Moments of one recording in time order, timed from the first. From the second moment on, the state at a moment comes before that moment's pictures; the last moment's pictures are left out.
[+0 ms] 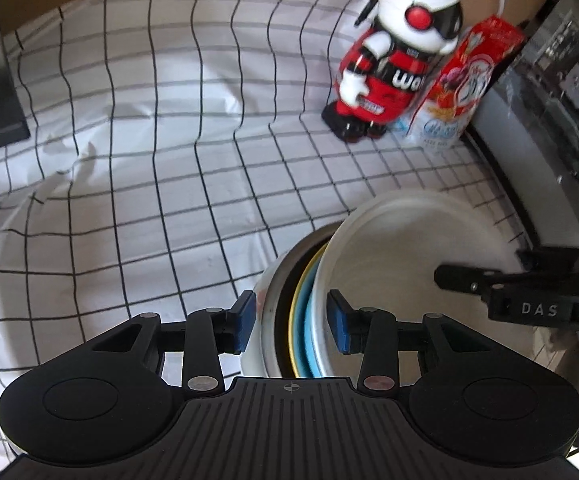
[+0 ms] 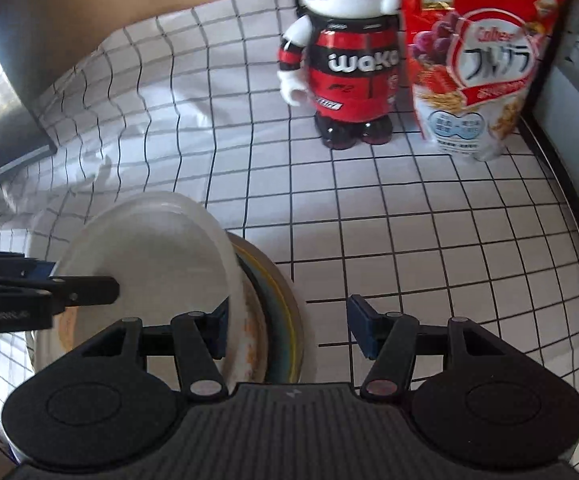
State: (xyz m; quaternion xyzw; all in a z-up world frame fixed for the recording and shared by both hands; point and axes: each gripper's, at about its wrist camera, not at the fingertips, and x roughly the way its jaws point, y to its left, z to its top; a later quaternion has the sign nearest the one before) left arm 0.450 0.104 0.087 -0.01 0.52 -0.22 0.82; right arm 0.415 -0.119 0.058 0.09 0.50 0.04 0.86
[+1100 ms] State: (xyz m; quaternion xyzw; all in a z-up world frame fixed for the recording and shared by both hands) left arm 0.341 0.129 0.135 -0.09 0.37 -0.19 0.91; right arm 0.297 -0.145 0.082 0.10 0.32 0.09 0.94
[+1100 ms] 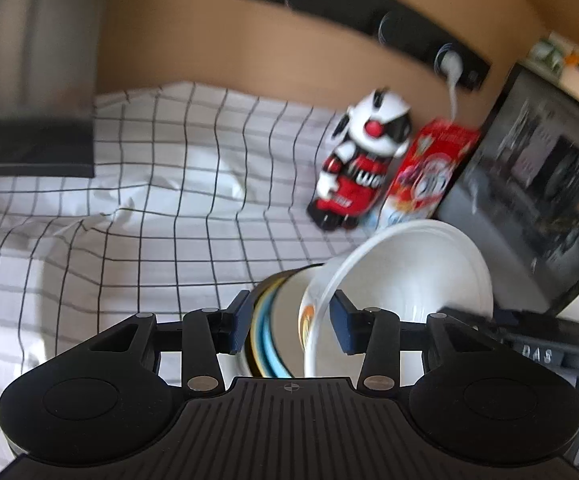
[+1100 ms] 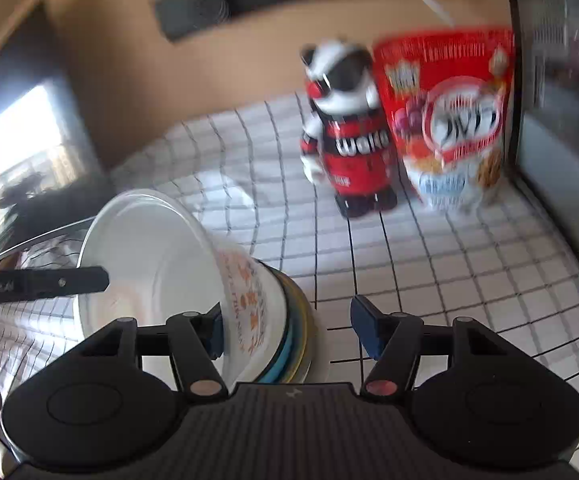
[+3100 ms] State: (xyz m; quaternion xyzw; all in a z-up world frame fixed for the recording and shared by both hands) left arm 0.094 0.073 0.069 -0.07 0.25 -0.05 0.96; right arm 0.102 -0.143 0.023 0.07 0.22 0.06 0.97
